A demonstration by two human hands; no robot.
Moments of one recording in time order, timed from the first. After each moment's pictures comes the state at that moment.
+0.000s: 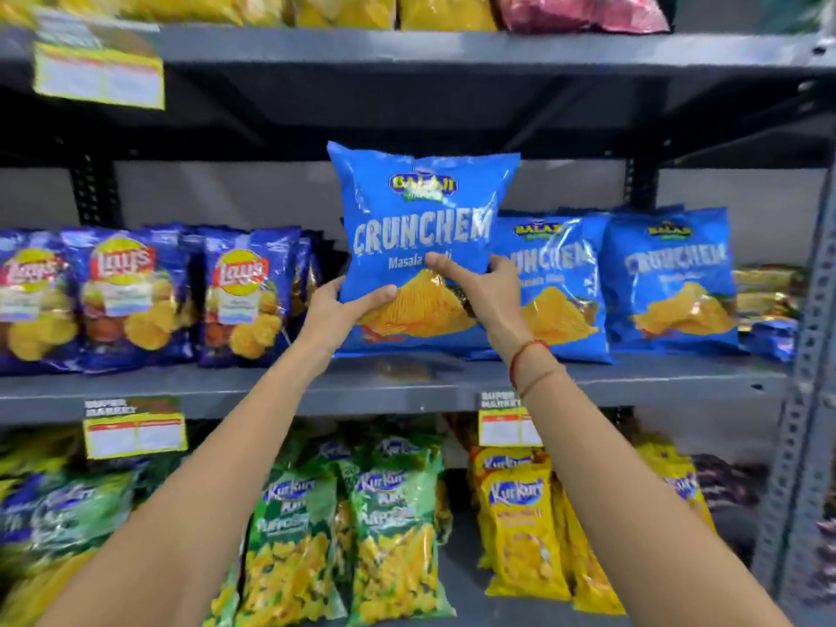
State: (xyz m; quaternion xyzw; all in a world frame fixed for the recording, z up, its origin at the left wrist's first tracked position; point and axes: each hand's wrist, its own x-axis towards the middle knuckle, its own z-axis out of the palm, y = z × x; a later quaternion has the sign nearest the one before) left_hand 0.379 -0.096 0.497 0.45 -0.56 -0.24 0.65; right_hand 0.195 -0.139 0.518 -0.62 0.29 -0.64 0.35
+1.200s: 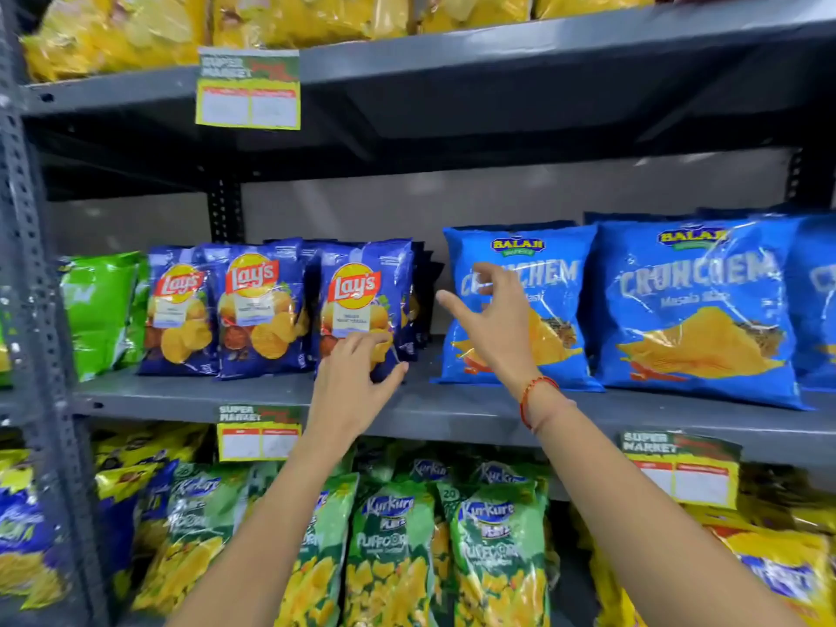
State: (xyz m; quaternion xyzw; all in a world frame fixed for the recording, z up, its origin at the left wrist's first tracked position) left_hand 0.482 -0.060 0.442 0.64 -0.59 0.24 0.43; right_hand 0.325 -0.148 0.497 -0.71 0.27 -0.62 0.17
